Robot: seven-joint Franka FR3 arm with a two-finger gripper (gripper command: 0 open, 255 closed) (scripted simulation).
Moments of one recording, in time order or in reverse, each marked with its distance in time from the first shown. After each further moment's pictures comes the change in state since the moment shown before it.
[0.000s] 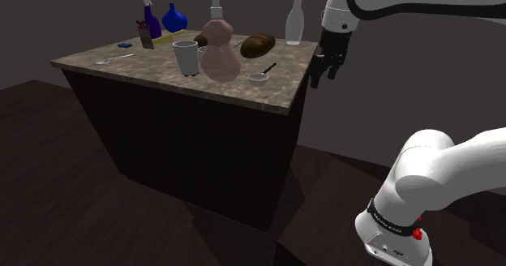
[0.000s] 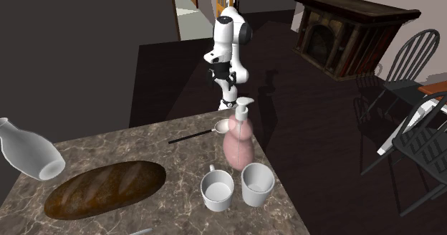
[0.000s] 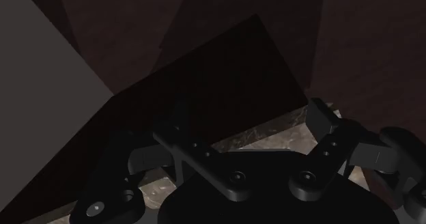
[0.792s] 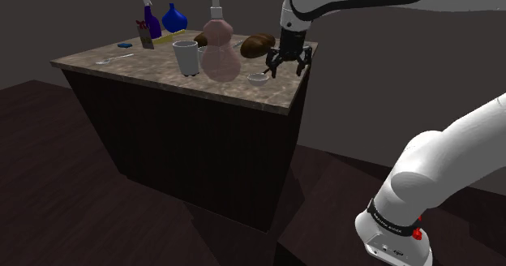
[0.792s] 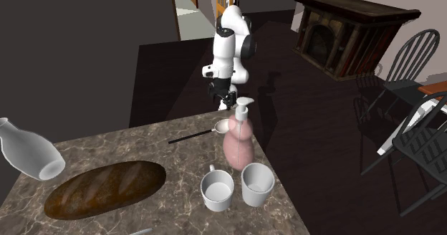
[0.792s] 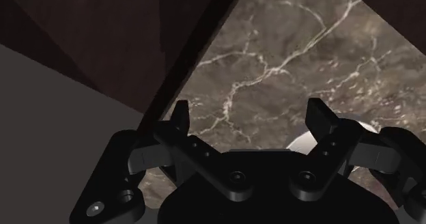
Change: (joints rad) arm -0.099 0.382 0.101 0.238 0.063 0.170 0.460
